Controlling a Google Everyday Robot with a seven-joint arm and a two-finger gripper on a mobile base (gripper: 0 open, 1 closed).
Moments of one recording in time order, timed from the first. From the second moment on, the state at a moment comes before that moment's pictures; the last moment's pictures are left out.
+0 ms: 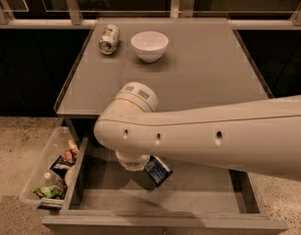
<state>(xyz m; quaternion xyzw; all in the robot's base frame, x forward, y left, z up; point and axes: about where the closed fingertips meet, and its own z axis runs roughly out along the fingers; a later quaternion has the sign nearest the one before) 0.452 0.021 0.691 -0.68 0.72 -0.08 0.08</state>
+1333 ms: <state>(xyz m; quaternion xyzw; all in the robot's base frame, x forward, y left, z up) 0.484 0.054 0.879 -0.70 0.70 -0.14 0.09</state>
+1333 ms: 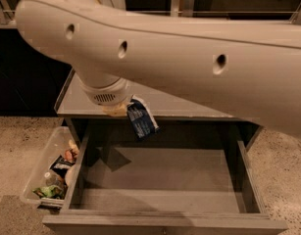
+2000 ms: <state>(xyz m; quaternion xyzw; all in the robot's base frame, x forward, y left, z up) 0.530 0.062 0.904 -0.71 0.69 -0.12 0.11</state>
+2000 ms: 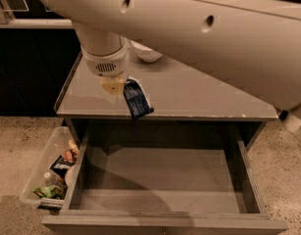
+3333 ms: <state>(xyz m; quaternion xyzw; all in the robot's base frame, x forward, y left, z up) 0.604 0.097 0.826 -0.74 0.67 -0.05 0.09</state>
